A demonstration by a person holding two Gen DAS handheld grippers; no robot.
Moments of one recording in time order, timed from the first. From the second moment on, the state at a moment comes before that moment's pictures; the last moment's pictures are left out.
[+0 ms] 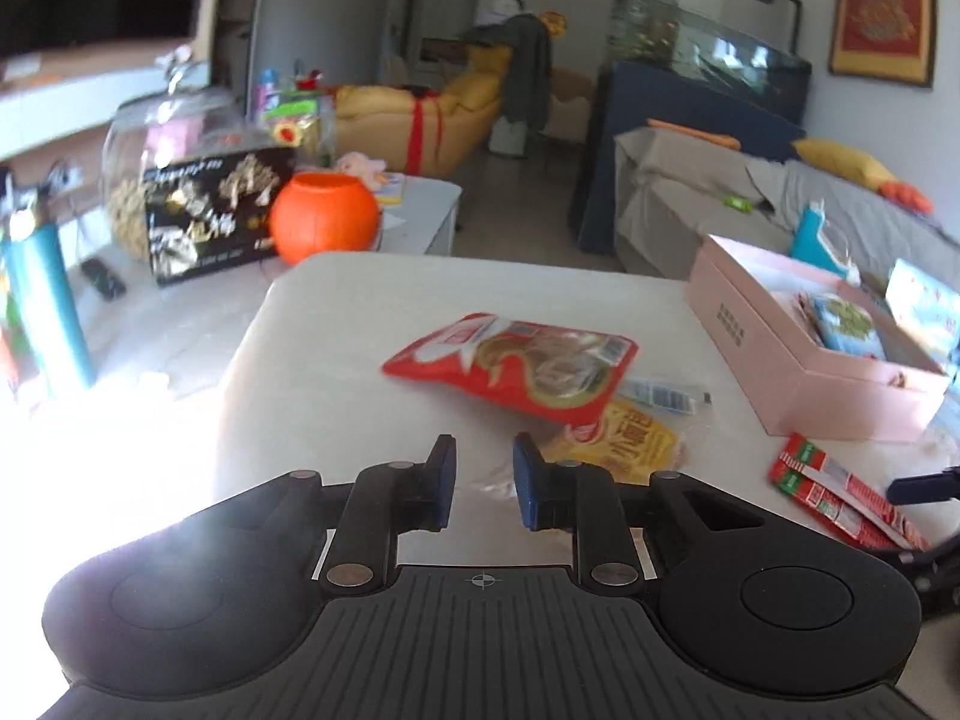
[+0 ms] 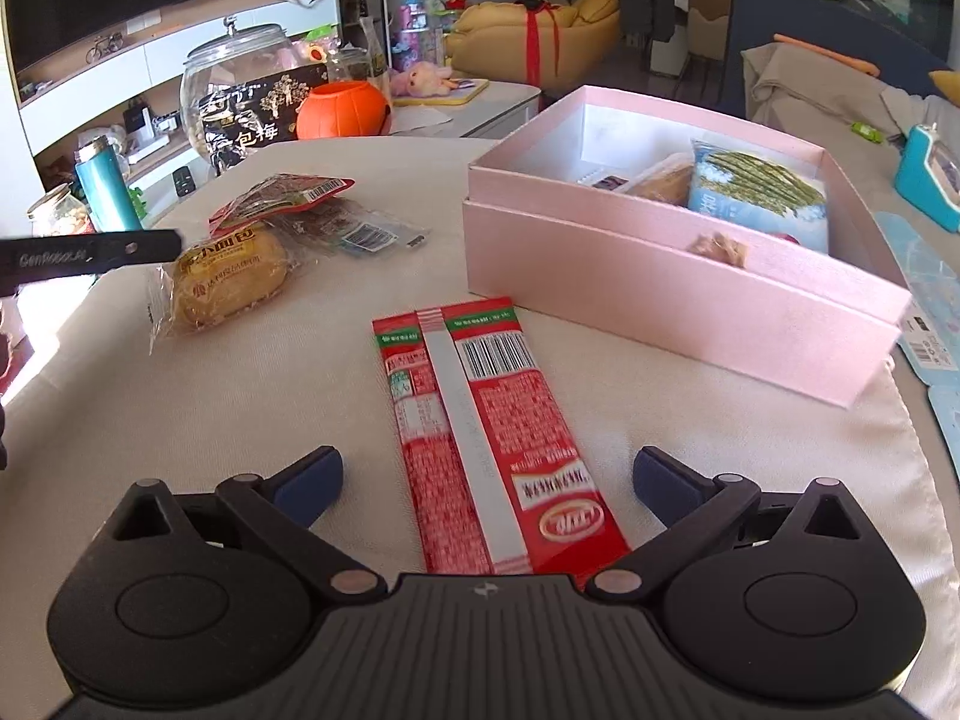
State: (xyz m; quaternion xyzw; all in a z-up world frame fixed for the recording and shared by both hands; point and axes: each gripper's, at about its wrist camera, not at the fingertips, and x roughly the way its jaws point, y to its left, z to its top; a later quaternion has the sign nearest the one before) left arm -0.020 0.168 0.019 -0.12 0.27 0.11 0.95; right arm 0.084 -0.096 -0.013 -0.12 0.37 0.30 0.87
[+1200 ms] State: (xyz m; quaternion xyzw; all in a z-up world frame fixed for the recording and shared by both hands) left arm -0.048 0.175 0.030 -0.19 0.21 0.05 0.96; right arm 0.085 -0.049 0.007 -0.16 0.37 0.29 0.87
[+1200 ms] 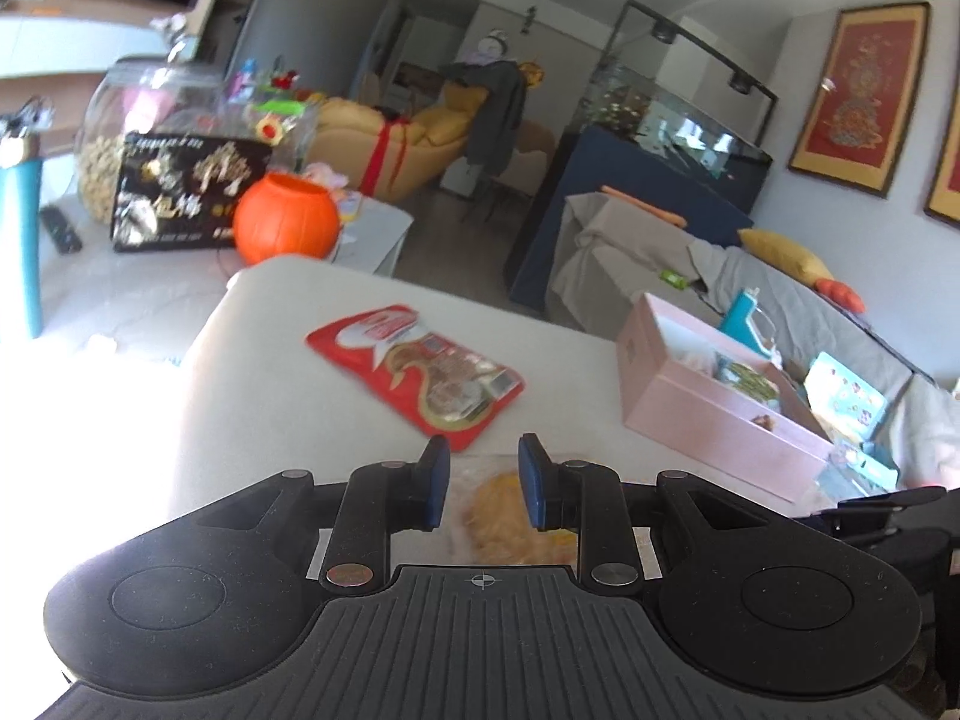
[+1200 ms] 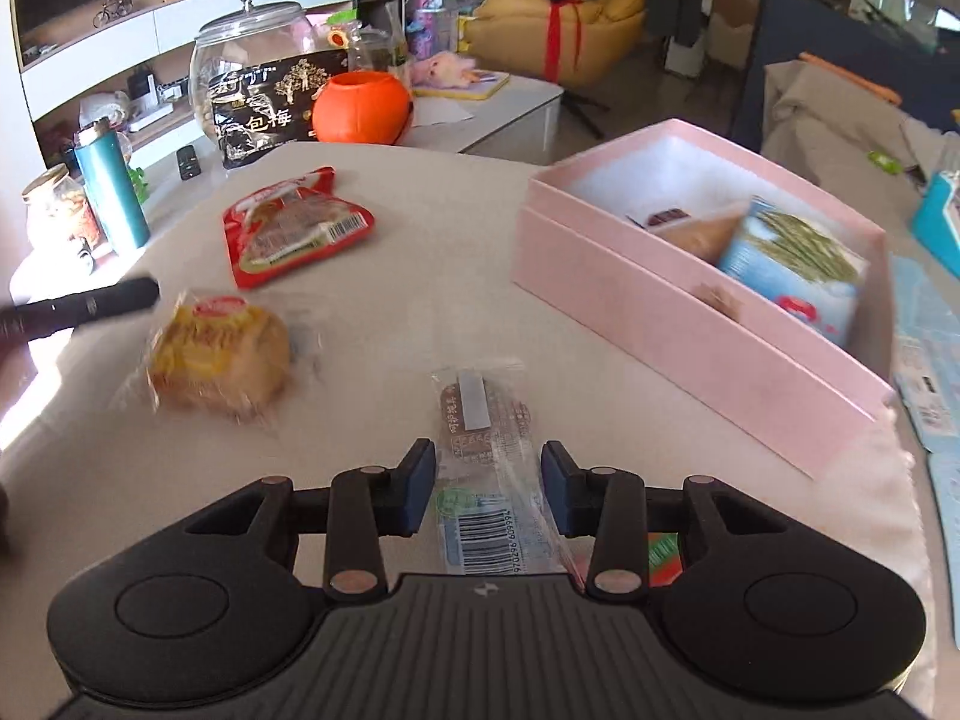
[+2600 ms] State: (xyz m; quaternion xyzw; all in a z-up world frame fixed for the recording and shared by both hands) left arm 0.040 0.094 0.041 0.15 0.43 -0.11 0.88; right arm 0.102 -0.155 -0.014 -0.02 0.35 0.20 0.91
